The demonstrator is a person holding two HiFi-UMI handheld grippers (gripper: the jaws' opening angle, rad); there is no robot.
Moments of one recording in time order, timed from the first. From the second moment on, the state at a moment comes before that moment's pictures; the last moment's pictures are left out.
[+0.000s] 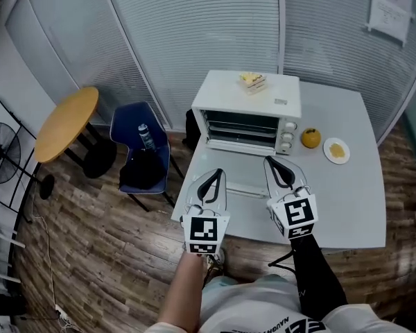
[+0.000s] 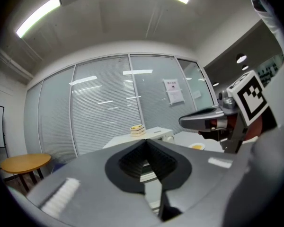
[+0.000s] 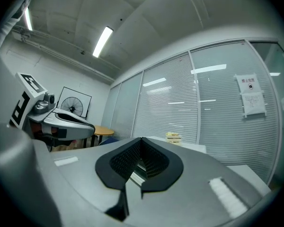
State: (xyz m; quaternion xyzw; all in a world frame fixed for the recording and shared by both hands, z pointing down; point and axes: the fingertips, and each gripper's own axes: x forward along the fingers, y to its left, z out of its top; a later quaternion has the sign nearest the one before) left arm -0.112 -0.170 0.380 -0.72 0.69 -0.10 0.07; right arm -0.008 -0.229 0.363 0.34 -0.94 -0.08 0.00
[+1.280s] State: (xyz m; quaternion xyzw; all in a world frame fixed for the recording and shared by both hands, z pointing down) left arm -0.196 -0.275 0.478 -0.84 0.53 -0.10 -0.02; right arm -0.113 -0.284 0.476 0.47 -0.87 0.01 0.12
